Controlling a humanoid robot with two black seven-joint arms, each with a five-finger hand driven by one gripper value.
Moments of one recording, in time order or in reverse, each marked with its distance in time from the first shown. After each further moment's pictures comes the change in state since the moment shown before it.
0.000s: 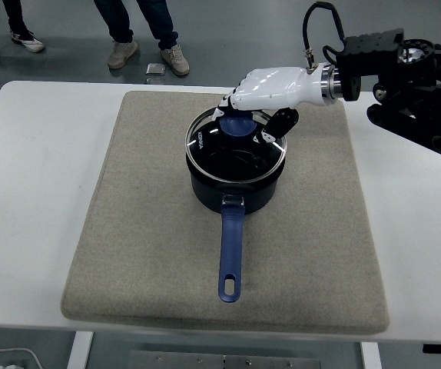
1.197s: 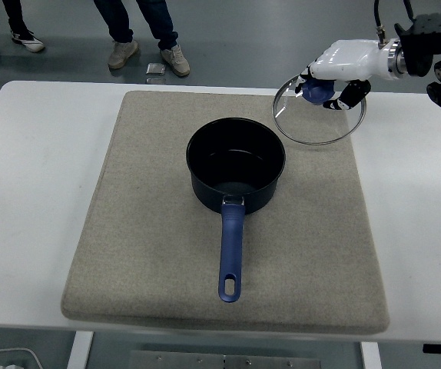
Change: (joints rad) left arm 0.000 0.000 0.000 0.000 0.000 0.000 0.000; right arm -0.030 -0.016 -0.194 -0.329 0.000 -0.018 0.000
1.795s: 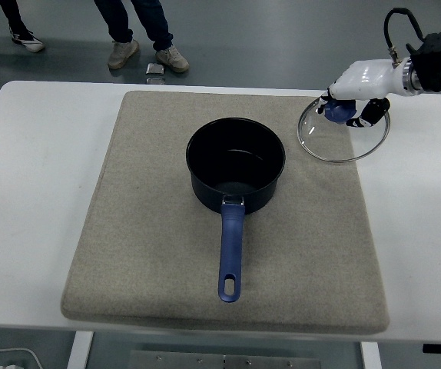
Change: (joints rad) left arm 0.000 0.000 0.000 0.000 0.000 0.000 0.000; right arm -0.003 -0.024 -0.131 0.012 0.003 0.009 0.000
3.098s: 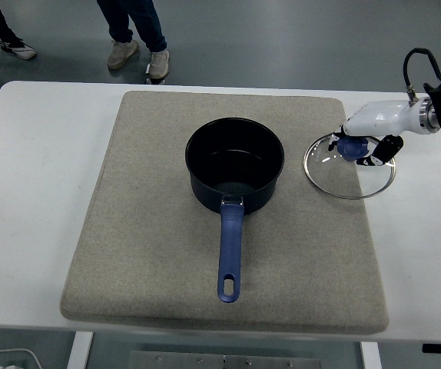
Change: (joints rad) left arm 0.000 0.000 0.000 0.000 0.000 0.000 0.000; right arm -0.054 -0.117 -0.016 0.178 0.080 -0.009 0.000
